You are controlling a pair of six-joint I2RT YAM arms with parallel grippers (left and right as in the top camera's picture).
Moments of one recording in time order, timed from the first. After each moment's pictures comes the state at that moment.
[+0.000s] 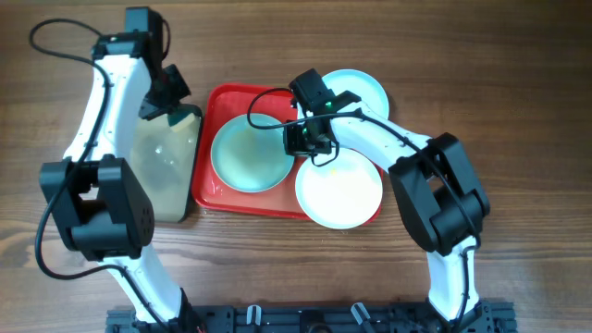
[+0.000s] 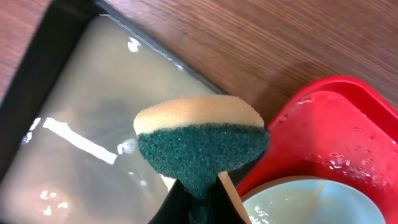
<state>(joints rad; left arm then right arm) 0.04 2.00 1.71 -1.11 -0.08 -0.48 0.56 2.14 1.47 -0.61 -0.31 0.55</state>
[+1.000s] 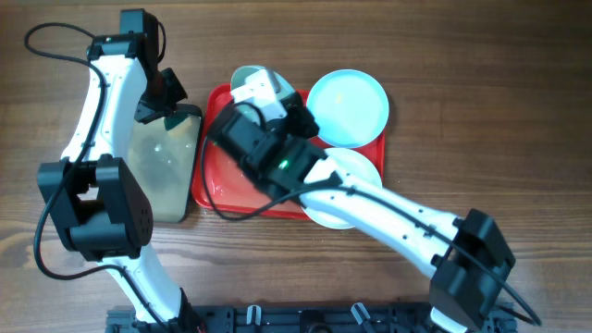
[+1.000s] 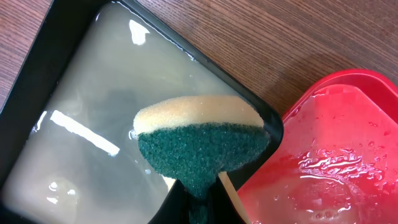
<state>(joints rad) 0.04 2.00 1.71 -1.14 -0.08 -0.48 0.98 1.84 1.55 -0.60 1.09 0.09</state>
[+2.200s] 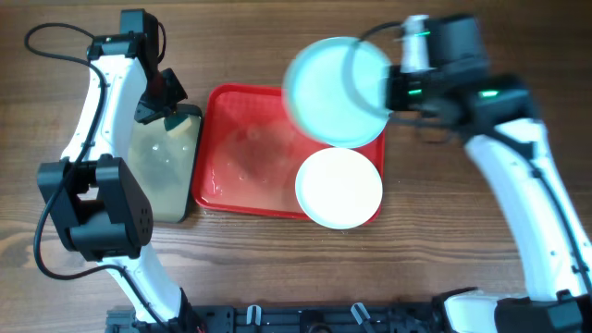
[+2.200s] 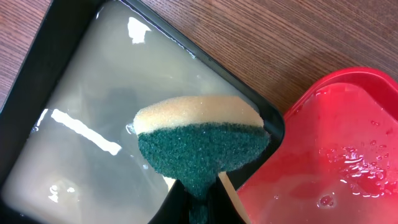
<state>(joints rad) 0.04 2.00 1.71 -1.14 -0.08 -0.48 0.20 1.51 1.56 -0.97 -0.10 0.26</state>
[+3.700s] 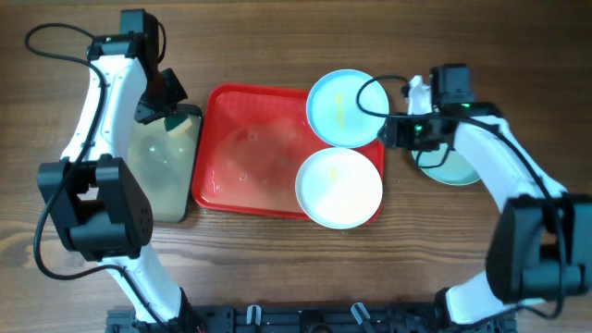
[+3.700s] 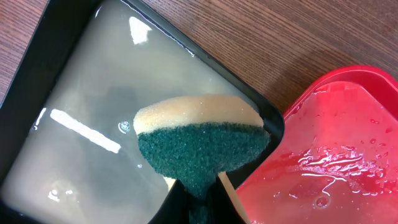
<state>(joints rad) 0.04 2.00 1.71 -1.14 -0.08 -0.48 0.06 1.74 1.11 -0.63 -0.32 0.11</state>
